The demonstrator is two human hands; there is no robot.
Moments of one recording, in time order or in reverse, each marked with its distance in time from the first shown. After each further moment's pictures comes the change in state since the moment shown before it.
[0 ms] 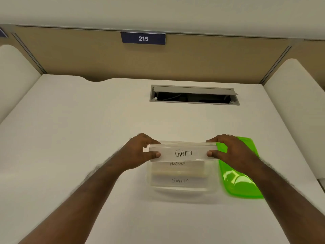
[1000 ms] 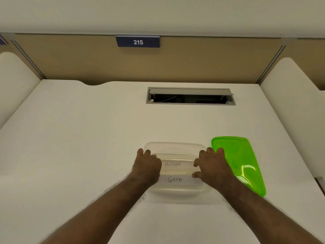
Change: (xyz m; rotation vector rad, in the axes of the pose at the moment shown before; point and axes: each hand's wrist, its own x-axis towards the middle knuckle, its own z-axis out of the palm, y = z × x) left_hand 0.003 0.017 0.083 1.066 -0.101 0.047; right_hand -0.012 -0.008 0.059 -0.822 -0.185 -0.052
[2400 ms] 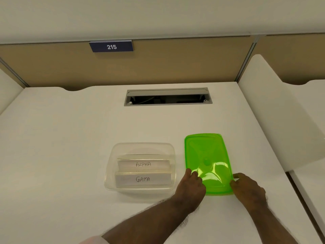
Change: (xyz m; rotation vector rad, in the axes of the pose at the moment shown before) left_hand 0.034 0.239 -0.016 0.144 0.082 0.380; right_hand -0.102 0.167 0.122 0.581 -0.014 0.774
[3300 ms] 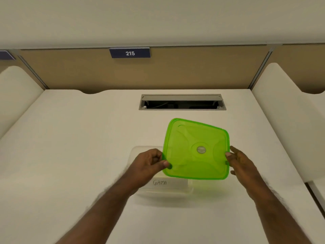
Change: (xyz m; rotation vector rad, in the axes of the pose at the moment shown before) left_hand -0.121 -0.167 -0.029 -1.776 0.393 -0.421; right_hand -0.026 -0.114 -0.058 0.918 -0.124 -0.176
